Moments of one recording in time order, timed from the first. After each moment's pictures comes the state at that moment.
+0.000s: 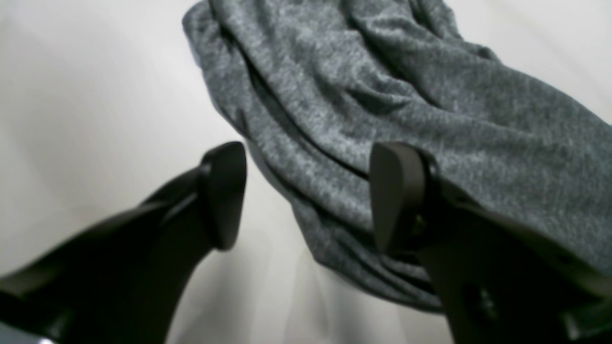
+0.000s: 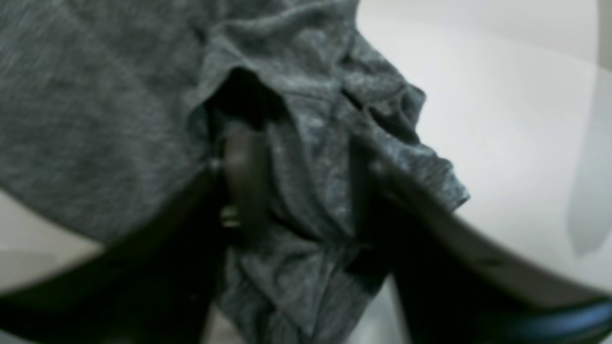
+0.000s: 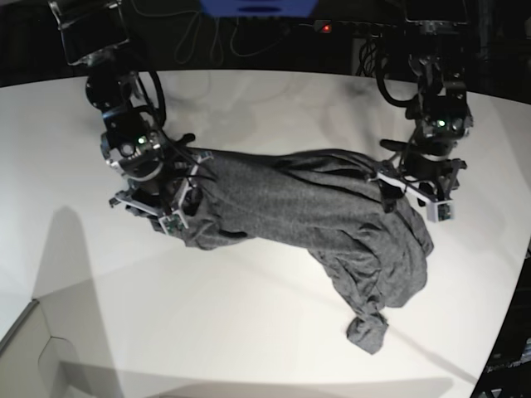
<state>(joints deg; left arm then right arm) 9.3 -9.4 -7.7 98.7 -17.3 0.1 35.2 -0.2 14.4 -15.3 92.3 0.2 6.5 -45.1</state>
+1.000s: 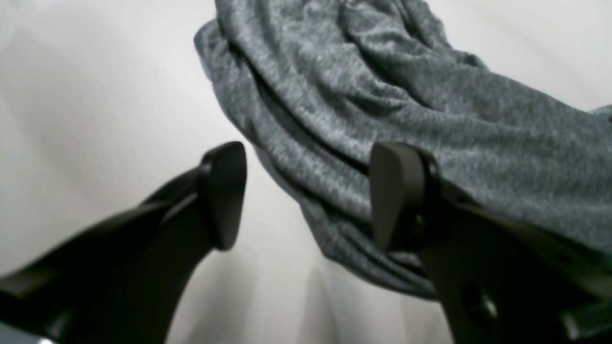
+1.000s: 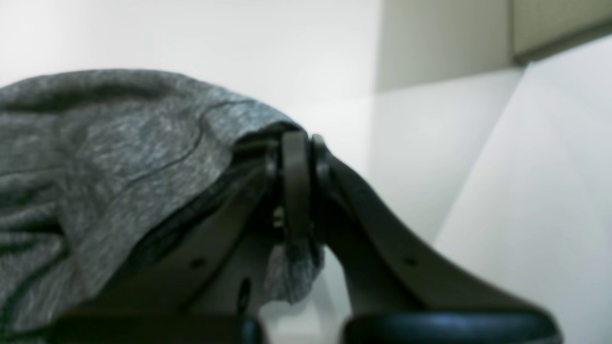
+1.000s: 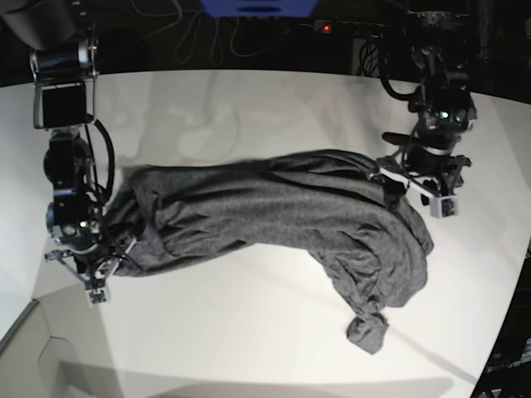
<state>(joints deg) 11.9 -9.8 -7.9 102.4 -17.3 0.1 35.0 17.6 17.5 -1.7 76.4 0.3 7.1 -43.7</state>
